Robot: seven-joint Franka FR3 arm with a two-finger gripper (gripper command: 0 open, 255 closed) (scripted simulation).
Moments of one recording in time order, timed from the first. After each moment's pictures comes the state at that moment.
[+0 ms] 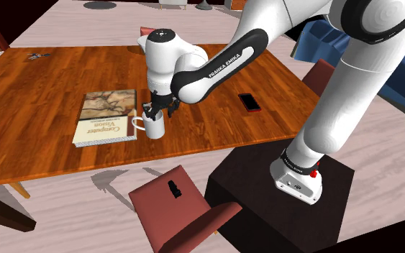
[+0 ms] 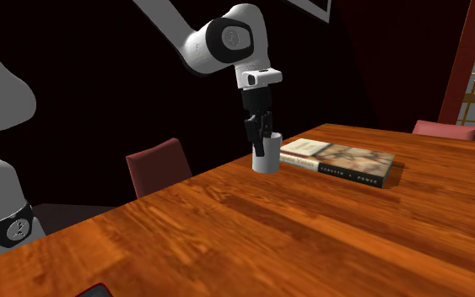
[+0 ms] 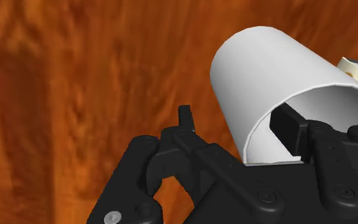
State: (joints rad) arm 0.02 0.12 0.50 -2.20 -0.26 2.41 1.07
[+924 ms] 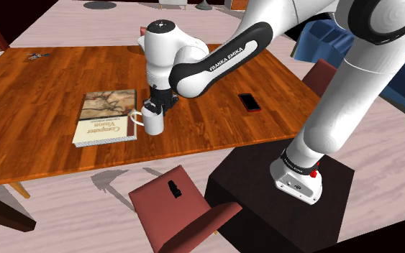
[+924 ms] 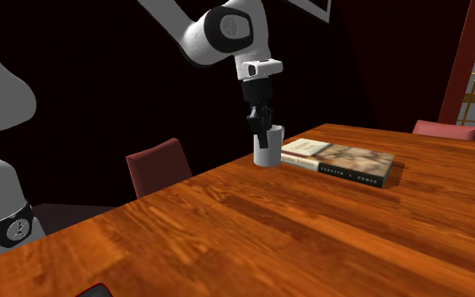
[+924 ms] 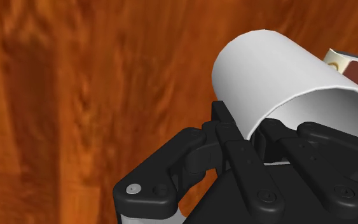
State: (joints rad) arm 0.02 0.08 0.51 -2.18 -0.23 2.37 1.04
